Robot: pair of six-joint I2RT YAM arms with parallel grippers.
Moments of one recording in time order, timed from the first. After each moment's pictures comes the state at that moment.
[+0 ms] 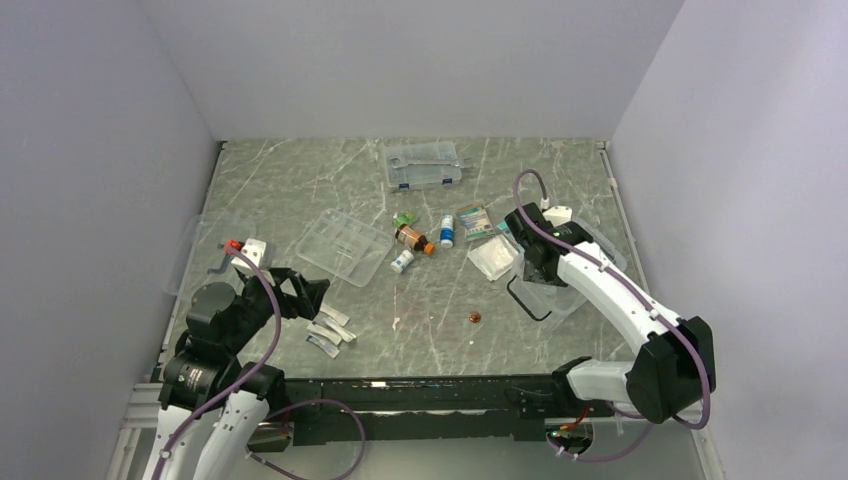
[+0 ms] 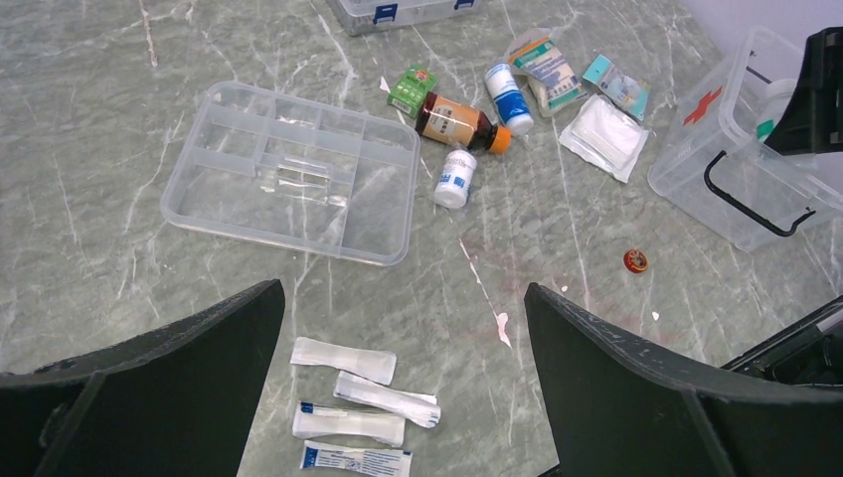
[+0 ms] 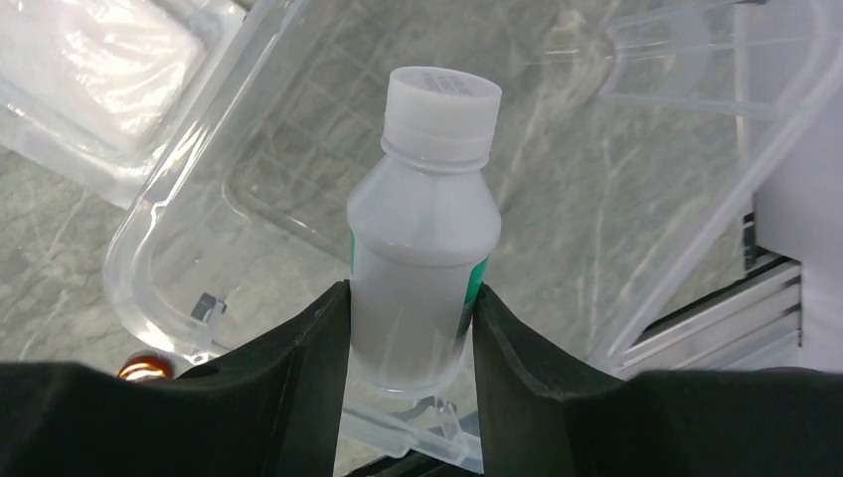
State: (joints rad) left arm -0.26 0.28 0.65 -0.60 0.19 -0.23; right arm 0.43 1.25 0.99 -1.03 0.58 0.62
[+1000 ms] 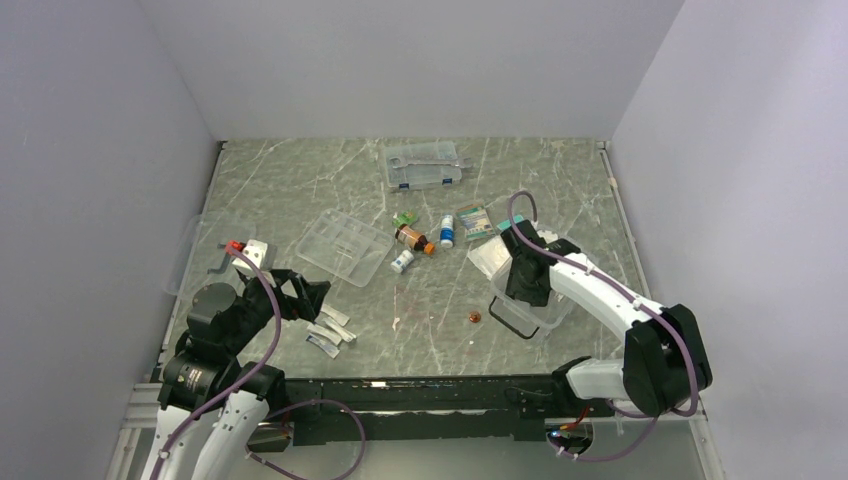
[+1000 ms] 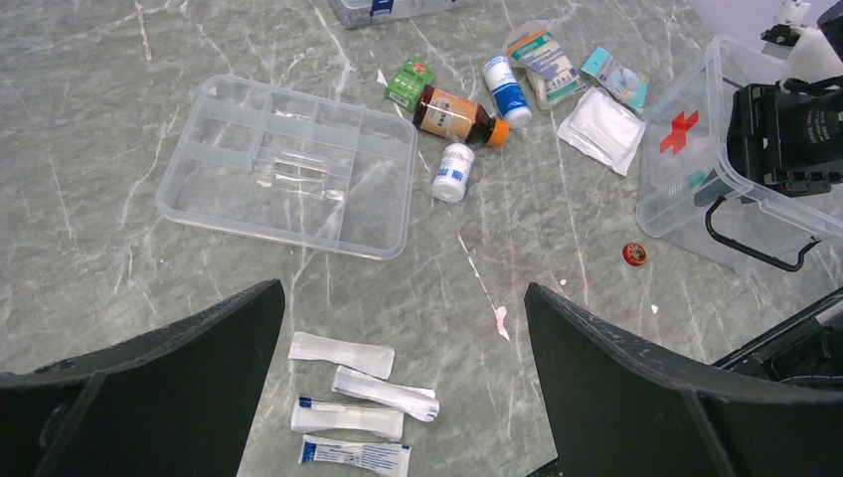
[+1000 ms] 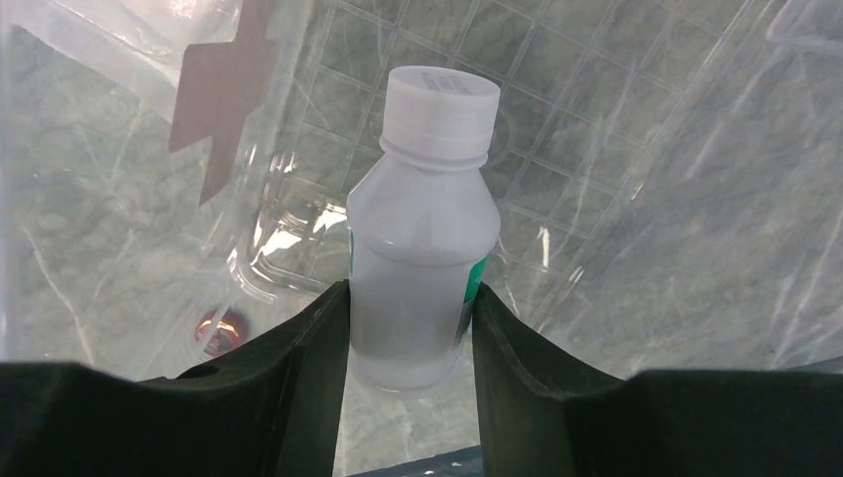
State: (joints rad) left arm -0.28 0.28 0.65 -0.61 0.19 -0.23; right arm 0.43 1.29 0.80 -0.82 0.28 0.69
